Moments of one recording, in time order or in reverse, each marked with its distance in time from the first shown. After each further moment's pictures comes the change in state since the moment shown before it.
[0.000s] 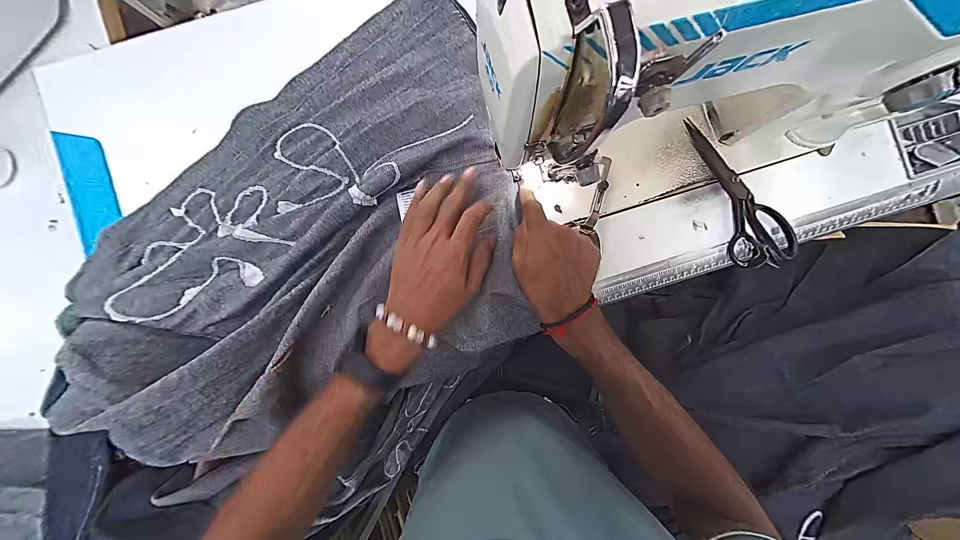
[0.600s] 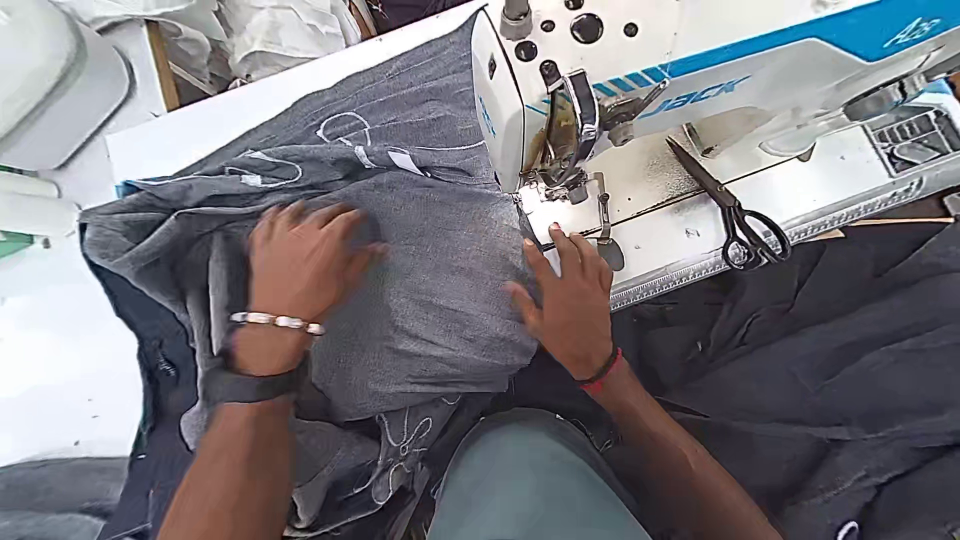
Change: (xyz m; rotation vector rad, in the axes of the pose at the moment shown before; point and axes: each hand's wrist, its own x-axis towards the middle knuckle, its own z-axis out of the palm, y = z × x) left_hand -0.016 -0.116 -0.073 0.143 -0.156 -0.194; right_hand -0.040 0.024 0.002 0.103 0.014 -0.093
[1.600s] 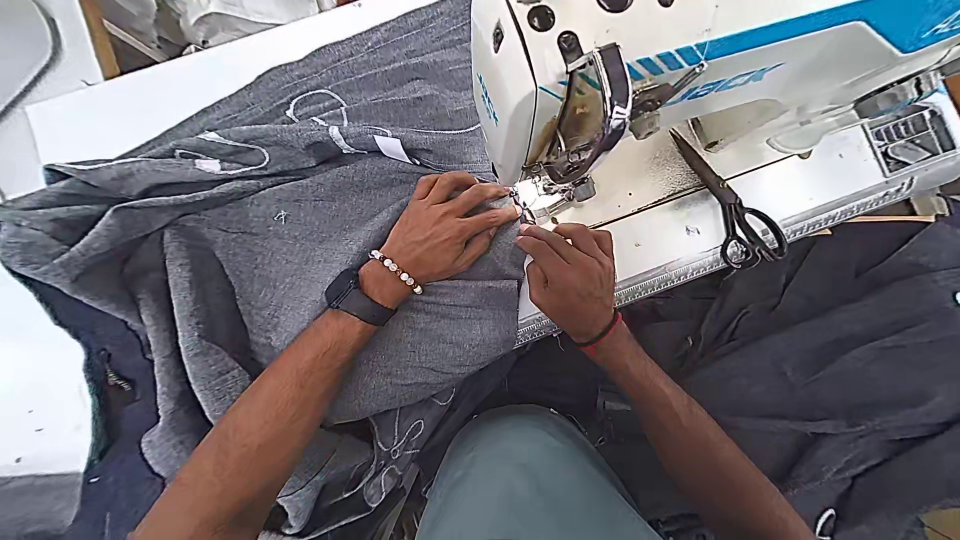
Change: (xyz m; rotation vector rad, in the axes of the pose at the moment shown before) left_hand 0.081 0.082 0.078 -0.110 0.208 0.667; right_hand 0.031 0.023 0.011 0.023 0.218 -0.258
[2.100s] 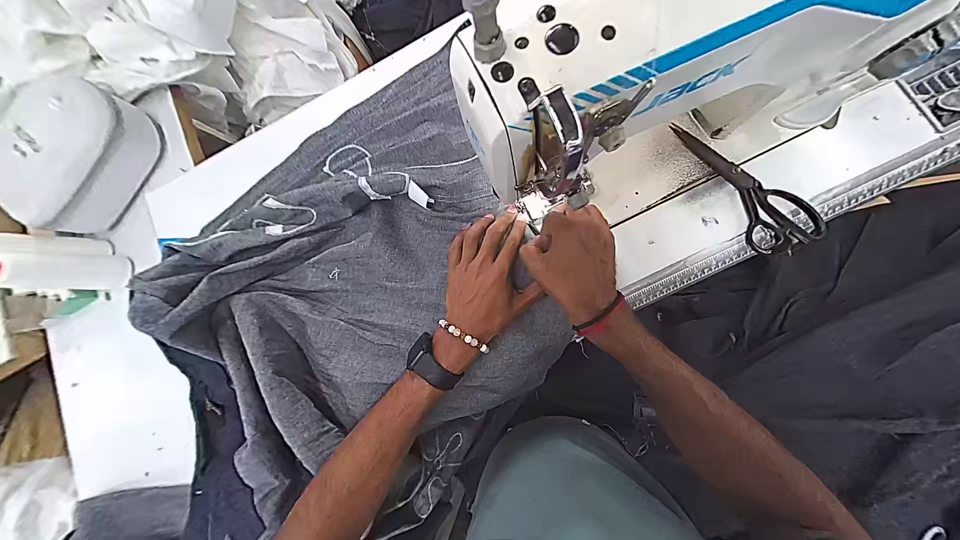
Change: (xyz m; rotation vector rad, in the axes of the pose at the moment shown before) left_hand -0.006 0.077 0.015 0.064 -0.023 -0.391; right_hand 0.047 -0.021 -0.016 0.104 -0.178 0.414
